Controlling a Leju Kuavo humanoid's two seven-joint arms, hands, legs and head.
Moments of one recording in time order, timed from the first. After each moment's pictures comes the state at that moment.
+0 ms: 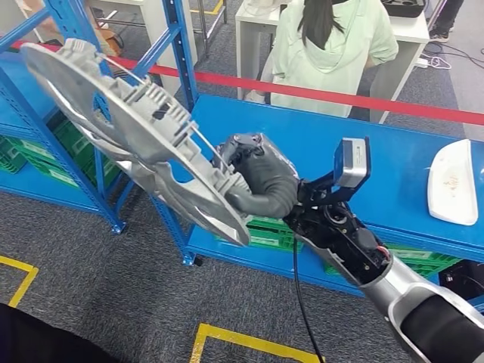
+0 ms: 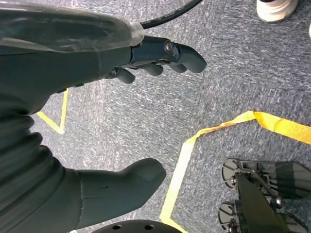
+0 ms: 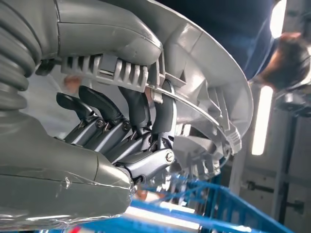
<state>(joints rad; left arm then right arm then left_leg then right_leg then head) -0.15 0.12 -1.05 -0.22 1.04 0.20 0.01 -0.52 -0.14 0.66 -1.68 -0.76 0.34 -0.55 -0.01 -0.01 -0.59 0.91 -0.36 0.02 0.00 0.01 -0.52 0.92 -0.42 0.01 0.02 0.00</state>
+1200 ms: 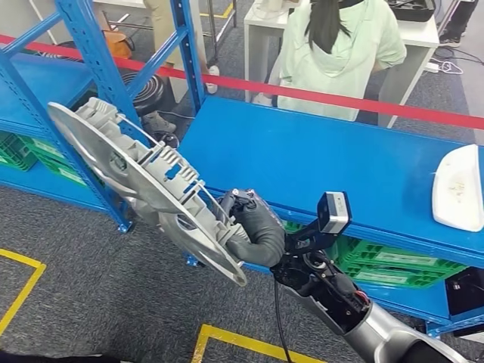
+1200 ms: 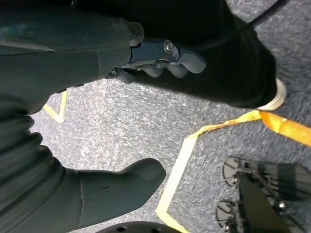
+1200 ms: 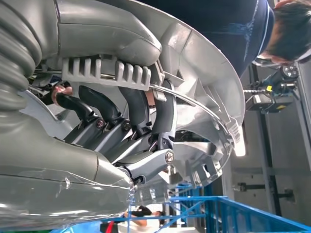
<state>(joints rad) -0.12 0.12 -1.05 -0.22 1.08 0.22 -0.01 -0.31 -0.03 0.66 -1.60 -0.74 0.46 -0.67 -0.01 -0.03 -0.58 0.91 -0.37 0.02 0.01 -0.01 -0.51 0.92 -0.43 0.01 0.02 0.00</state>
